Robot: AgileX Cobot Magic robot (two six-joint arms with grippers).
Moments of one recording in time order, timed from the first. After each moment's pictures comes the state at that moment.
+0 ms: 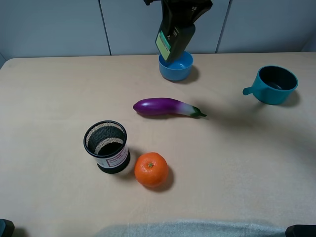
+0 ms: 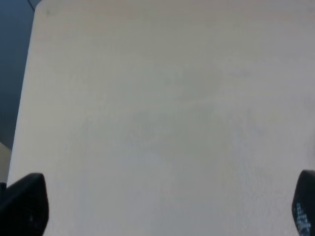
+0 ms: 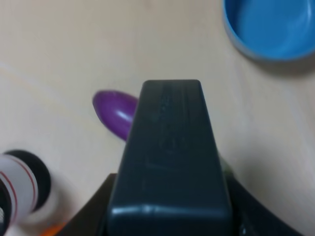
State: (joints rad) left arm 0.03 0.00 -0.49 0.01 1.05 0.13; right arm 0.64 1.92 -1.87 0.05 1.23 0.10
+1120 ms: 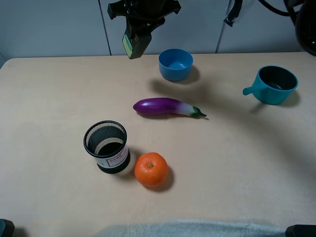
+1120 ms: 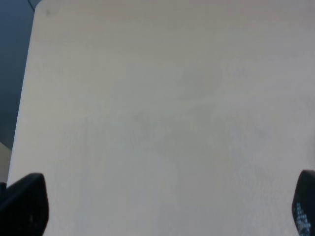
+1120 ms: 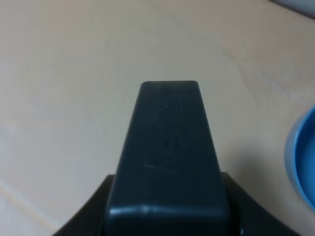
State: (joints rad) left arm 0.03 0.00 -0.49 0.01 1.05 0.13; right arm 0.66 2.28 -2.18 0.12 1.01 0.10
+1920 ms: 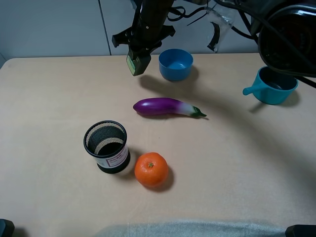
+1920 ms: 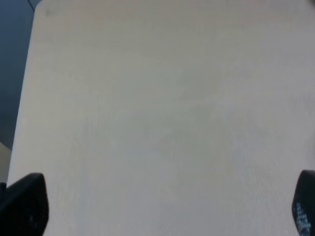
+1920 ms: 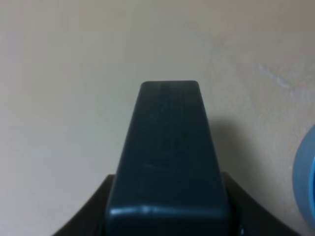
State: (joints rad) left arm 0.03 0.00 -0.49 0.01 1.05 0.13; right arm 0.66 2.41 -2.18 0.06 0.93 0.10
